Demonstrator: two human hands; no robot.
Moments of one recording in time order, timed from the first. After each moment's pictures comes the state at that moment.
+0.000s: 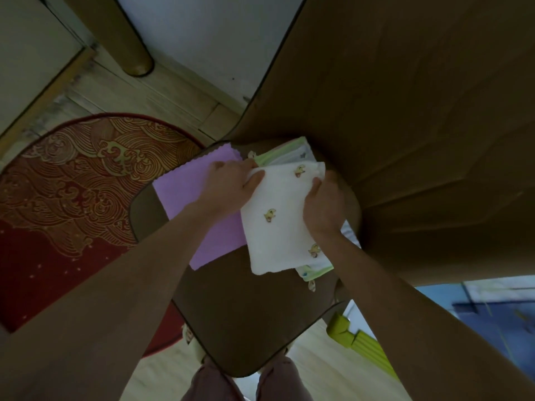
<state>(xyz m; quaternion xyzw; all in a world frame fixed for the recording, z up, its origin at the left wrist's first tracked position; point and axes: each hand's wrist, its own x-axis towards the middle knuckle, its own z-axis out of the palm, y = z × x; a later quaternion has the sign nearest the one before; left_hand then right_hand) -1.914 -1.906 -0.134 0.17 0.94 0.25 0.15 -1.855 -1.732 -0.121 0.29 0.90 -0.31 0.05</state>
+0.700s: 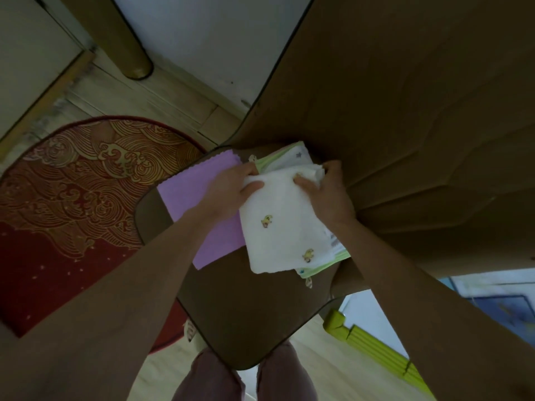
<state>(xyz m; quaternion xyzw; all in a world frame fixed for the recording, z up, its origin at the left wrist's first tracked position) -1.910 -1.911 -0.123 0.15 0.90 0.36 0.21 -1.870 -1.708 -0.099 0.24 0.84 -0.48 0.13</state>
